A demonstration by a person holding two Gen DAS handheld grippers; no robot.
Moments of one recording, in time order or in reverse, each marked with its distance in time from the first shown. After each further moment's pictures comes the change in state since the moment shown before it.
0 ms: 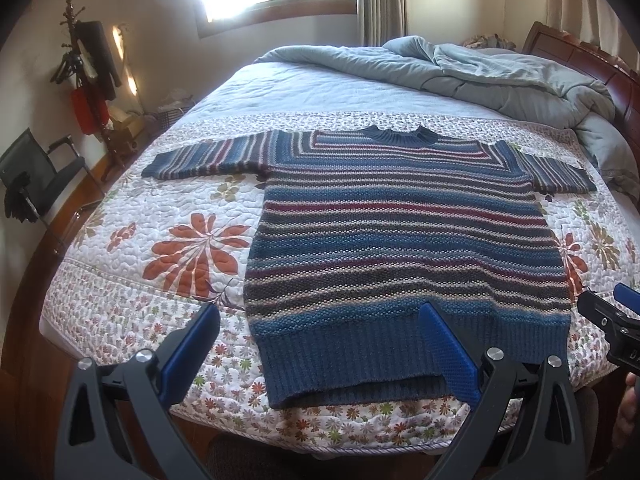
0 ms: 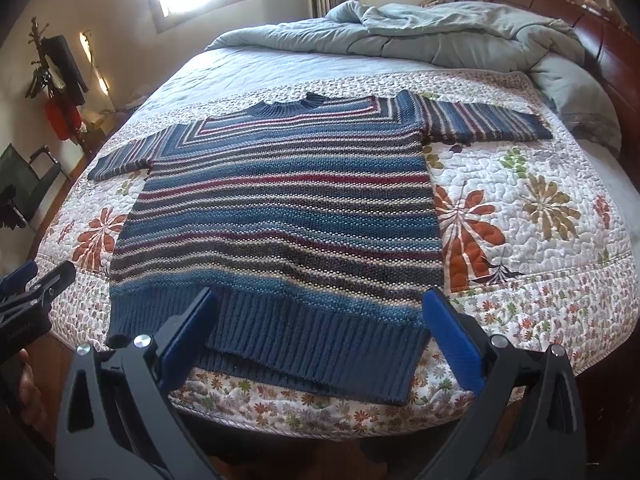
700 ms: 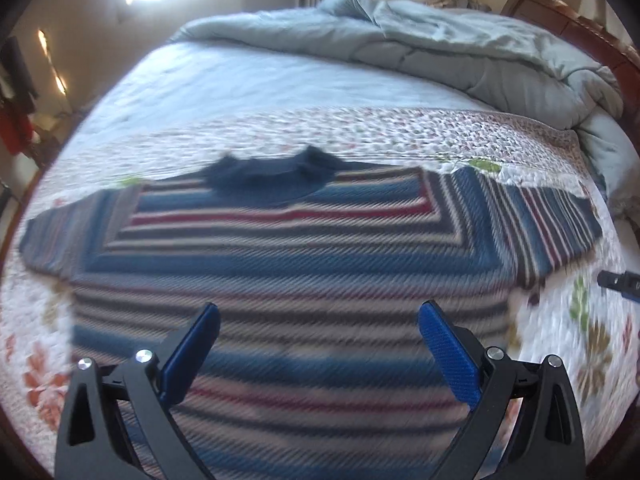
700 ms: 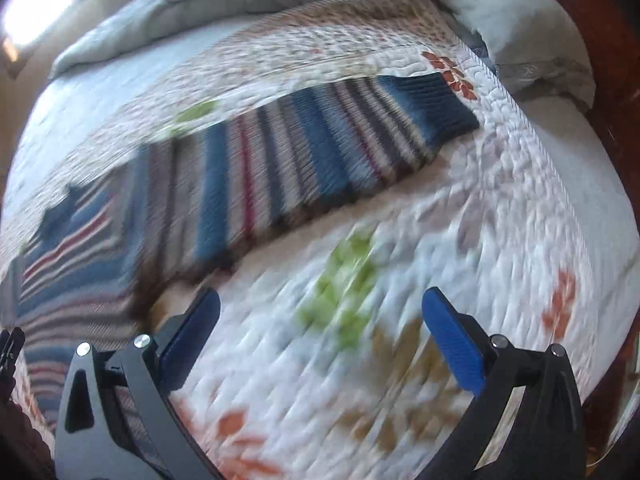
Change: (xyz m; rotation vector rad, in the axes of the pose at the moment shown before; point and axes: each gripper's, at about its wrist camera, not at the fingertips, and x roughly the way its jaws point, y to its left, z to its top) left arm 0.217 -0.234 0.210 0.059 0.168 -0.149; right arm 0.175 -0.327 0.221 0.303 0.277 -0.255
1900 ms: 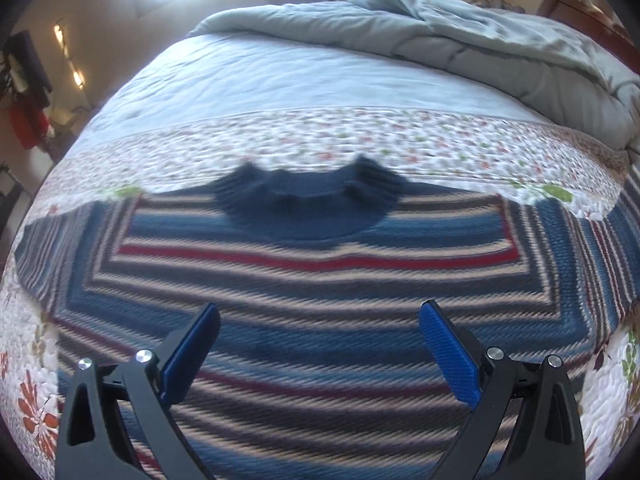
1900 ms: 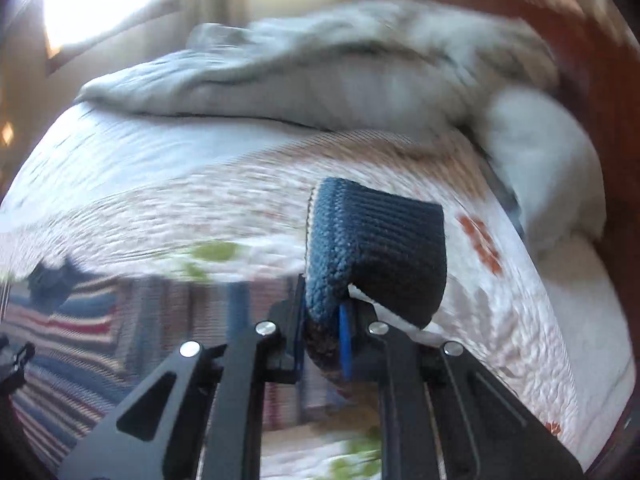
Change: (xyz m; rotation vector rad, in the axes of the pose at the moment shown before) left arm 0.069 0.061 0.032 -0.048 -0.013 0.098; right arm -0.036 0.072 0.060 -0.201 -0.392 -0.009
